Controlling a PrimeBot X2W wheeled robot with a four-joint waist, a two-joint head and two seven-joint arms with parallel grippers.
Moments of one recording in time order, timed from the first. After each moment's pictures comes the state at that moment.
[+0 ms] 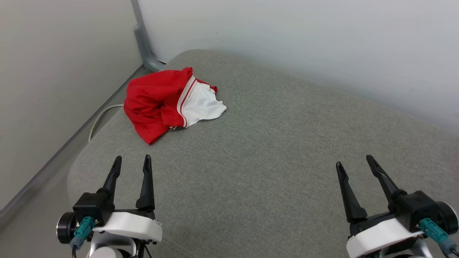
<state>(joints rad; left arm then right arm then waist) -0.08 0.05 0.01 0.13 -0.16 -0.08 -0.26 0.04 -0.05 0.05 -0.13 0.04 0.13 -0.06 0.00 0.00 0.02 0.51</state>
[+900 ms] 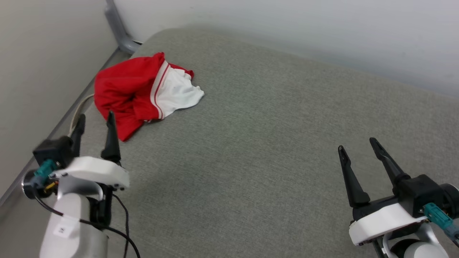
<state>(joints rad) -0.33 0.11 0.12 0.36 -0.21 -0.11 -0.25 -0.01 -0.06 0.06 -0.17 0.02 0.13 -0.01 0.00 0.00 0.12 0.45</state>
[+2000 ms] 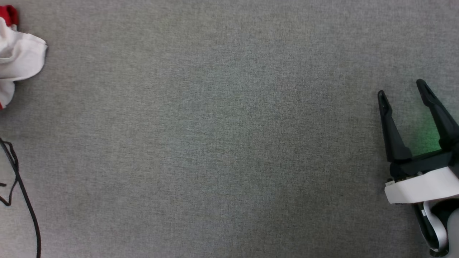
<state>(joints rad) -0.90 0.56 0.15 0.77 -0.38 -0.09 0.63 -0.18 -0.19 0.01 -0.27 0.05 0.13 0.01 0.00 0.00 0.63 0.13</state>
